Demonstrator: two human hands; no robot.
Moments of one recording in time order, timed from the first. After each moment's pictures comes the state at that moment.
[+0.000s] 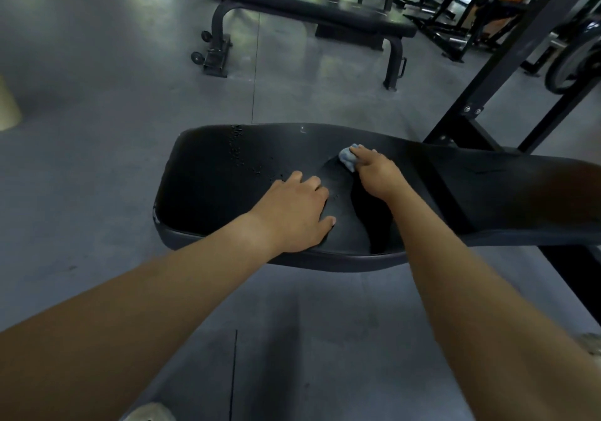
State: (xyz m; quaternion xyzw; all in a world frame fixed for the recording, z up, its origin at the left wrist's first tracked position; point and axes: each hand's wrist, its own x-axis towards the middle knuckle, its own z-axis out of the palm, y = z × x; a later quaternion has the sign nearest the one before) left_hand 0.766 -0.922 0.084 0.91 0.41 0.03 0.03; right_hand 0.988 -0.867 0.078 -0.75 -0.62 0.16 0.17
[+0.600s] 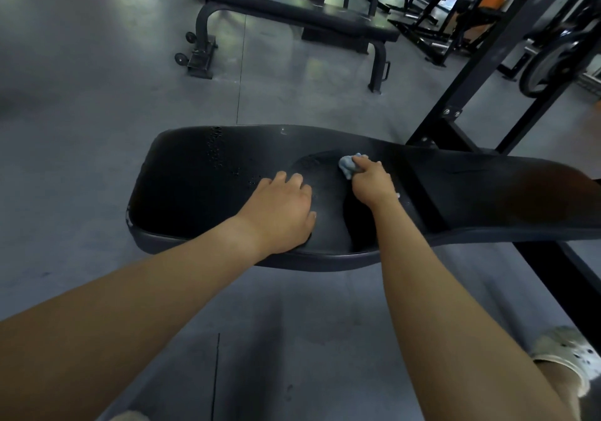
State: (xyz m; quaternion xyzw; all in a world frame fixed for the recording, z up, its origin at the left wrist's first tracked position) left_hand 0.781 -0.928 0.084 0.90 0.43 0.06 0.00; right_hand 0.994 -0.893 0.080 -0.80 -0.53 0.15 0.22
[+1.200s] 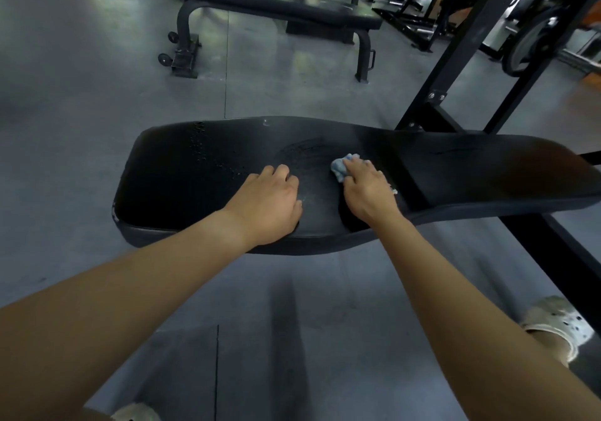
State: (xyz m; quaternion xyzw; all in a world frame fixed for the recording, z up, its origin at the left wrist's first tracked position) left_hand 0.785 -0.935 0.080 0.91 0.41 0.09 0.02; right_hand 1.009 -0.945 0.066 -0.76 -0.61 0.09 0.20
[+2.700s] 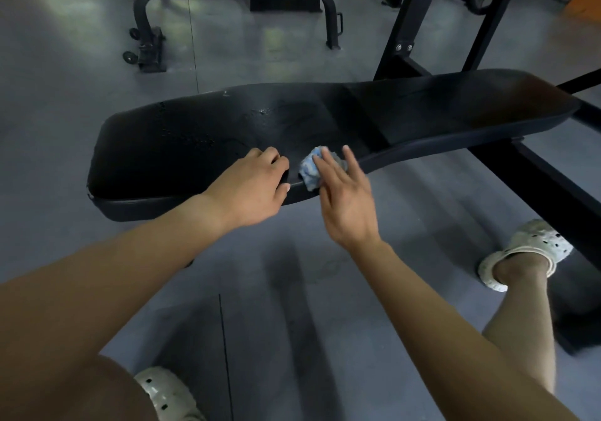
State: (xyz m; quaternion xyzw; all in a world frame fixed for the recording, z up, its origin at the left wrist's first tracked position) left_hand 0.802 -0.987 0.075 0.94 0.35 0.07 0.02; right_hand 0.990 -1.072 0.012 -0.70 -0.64 -0.05 0.32
